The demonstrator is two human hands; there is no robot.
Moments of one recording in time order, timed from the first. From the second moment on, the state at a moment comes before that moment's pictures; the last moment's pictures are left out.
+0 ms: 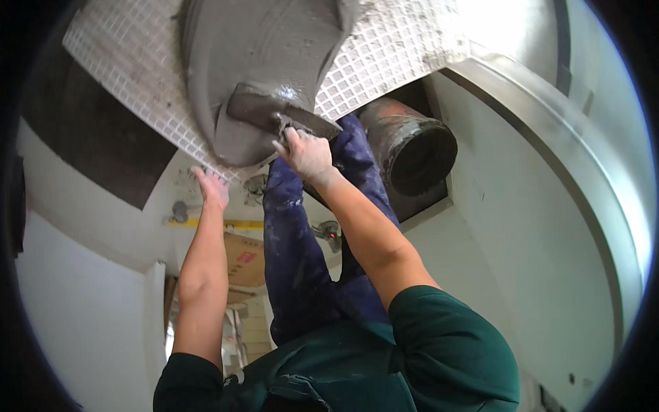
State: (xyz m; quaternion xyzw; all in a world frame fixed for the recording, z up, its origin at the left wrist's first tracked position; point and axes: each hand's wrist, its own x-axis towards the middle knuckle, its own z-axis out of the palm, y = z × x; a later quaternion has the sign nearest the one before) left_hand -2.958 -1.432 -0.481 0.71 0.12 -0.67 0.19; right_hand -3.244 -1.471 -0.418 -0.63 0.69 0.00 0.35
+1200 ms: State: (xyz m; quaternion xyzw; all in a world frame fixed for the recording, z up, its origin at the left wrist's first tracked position) left_hand -2.934 -1.440 -0.474 0.75 0.12 -0.64 0.12; right_hand -3.309 -1.709 -0.416 -0.61 0.69 0.02 0.38
